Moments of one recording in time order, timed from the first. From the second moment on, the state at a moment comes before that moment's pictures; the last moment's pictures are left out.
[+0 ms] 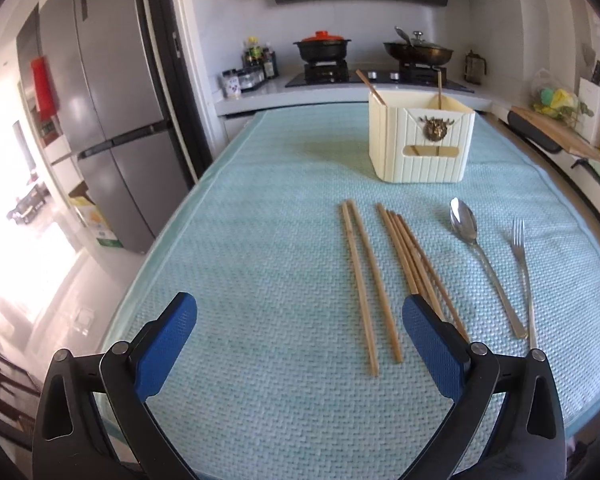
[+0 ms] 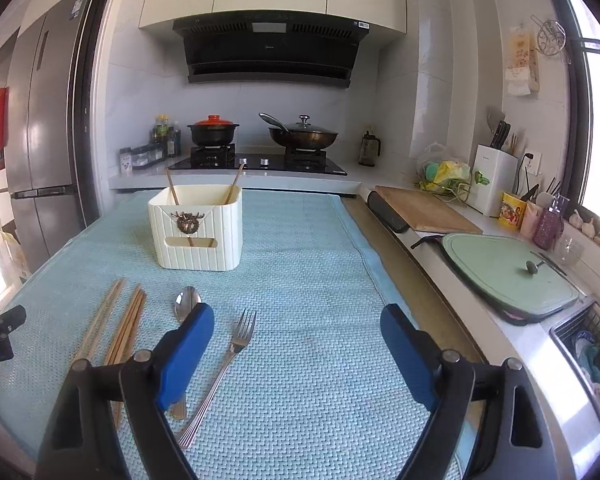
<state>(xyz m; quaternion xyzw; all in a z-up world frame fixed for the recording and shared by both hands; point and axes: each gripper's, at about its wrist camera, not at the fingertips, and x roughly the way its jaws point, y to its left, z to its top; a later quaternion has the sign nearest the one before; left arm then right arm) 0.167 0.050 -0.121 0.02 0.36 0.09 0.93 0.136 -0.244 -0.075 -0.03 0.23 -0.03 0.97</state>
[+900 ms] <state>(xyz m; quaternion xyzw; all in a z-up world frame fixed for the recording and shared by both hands) 0.266 0.079 -0.183 -0.04 0.45 0.03 0.89 0.190 -0.235 -0.162 0.01 0.37 0.04 0.93</state>
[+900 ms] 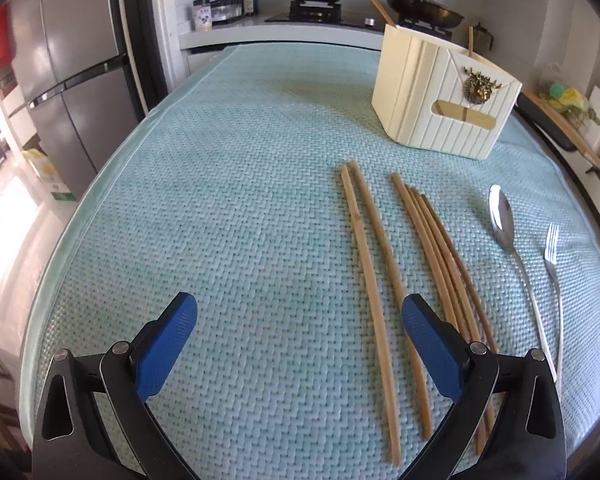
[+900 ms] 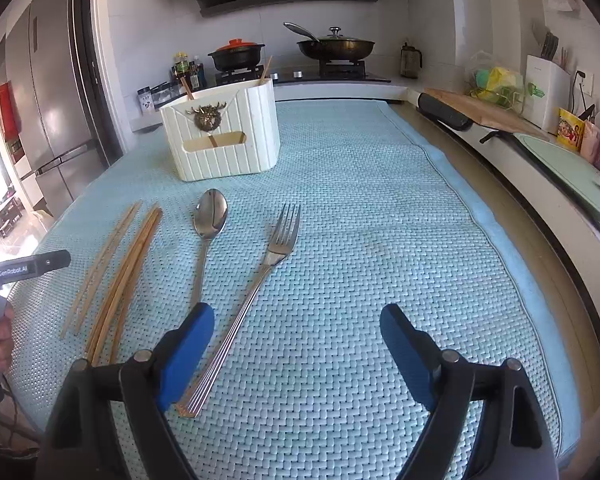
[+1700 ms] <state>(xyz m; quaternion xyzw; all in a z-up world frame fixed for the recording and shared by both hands) 0.338 0.087 -0.209 -0.01 0.50 0.02 0.87 0.314 -0.205 -0.198 0.02 0.45 0.03 0.89</state>
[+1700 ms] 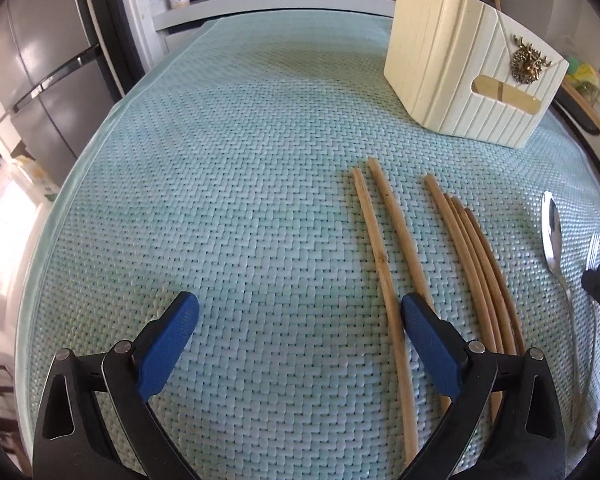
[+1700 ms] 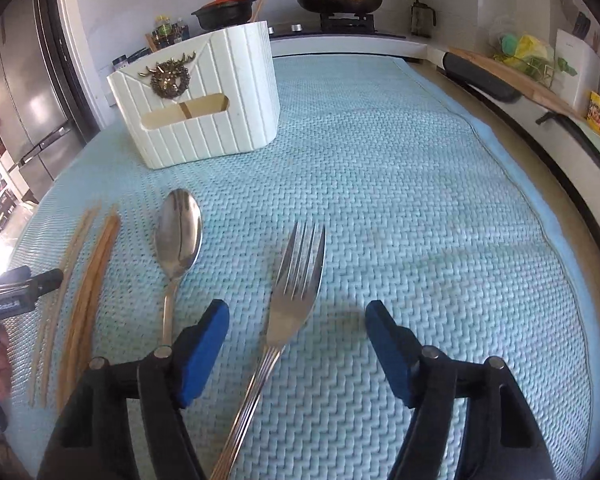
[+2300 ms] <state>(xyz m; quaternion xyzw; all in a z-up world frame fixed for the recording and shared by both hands) 0.368 0.066 -0.198 0.00 0.51 -0.04 0.86 0.344 -0.197 -0.192 0.01 0.44 0.04 0.90</state>
